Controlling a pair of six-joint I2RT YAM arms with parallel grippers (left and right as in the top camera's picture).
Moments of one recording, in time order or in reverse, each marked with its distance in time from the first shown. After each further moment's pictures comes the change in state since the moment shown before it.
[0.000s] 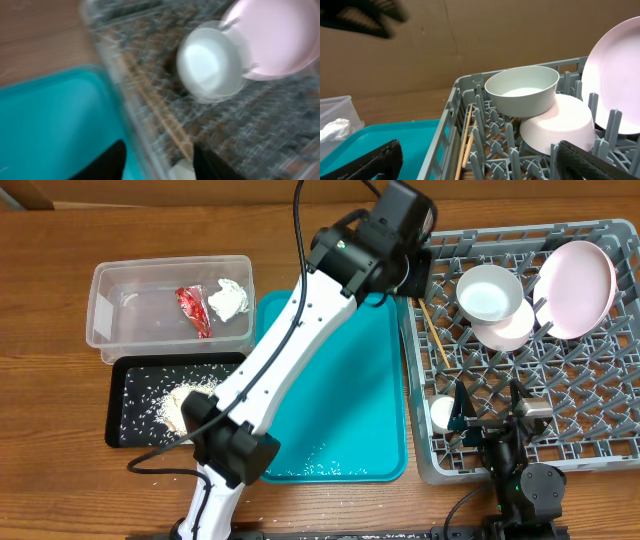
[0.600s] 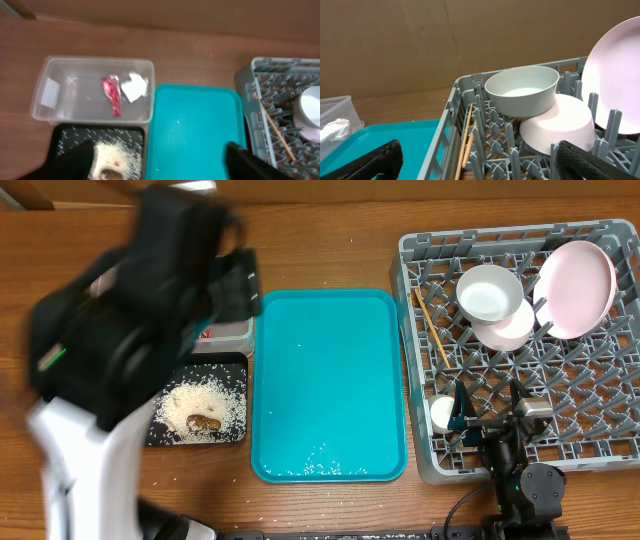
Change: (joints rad) left arm 0.257 -0.549 0.090 -0.468 -0.399 0.038; right arm 0.000 0.000 0.000 -0.001 0.000 0.000
